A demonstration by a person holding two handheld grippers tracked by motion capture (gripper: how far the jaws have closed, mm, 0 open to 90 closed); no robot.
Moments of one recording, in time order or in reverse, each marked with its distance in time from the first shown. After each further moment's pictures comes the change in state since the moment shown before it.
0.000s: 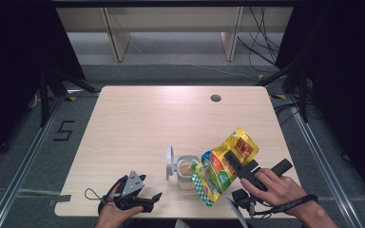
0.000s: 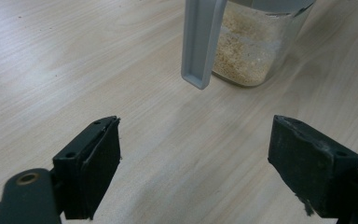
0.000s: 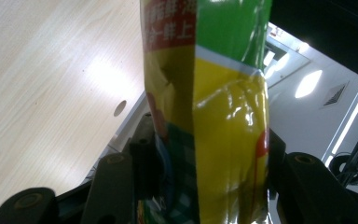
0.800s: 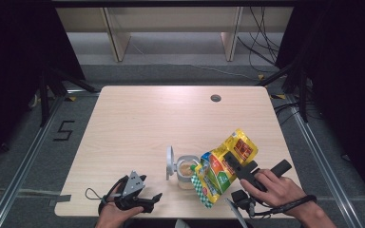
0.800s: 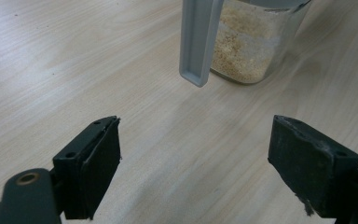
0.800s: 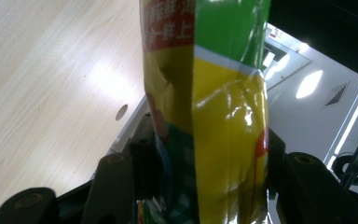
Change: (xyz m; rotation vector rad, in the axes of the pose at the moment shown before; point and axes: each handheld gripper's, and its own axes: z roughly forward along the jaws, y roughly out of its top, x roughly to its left) left arm 0.001 0.000 -0.001 0.023 -0.010 0.018; right arm 0.001 0.002 0.000 -0.012 0.008 0.019
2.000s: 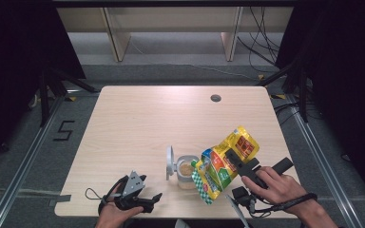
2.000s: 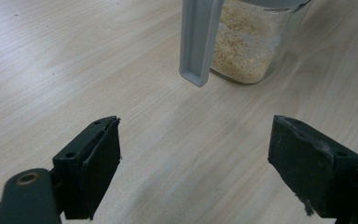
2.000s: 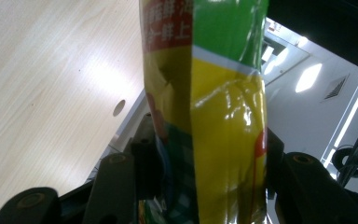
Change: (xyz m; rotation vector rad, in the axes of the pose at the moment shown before) left arm -0.001 -0.001 0.000 0.004 0.007 -0.018; right arm -0.004 -0.005 0.003 0.009 -0.006 0.000
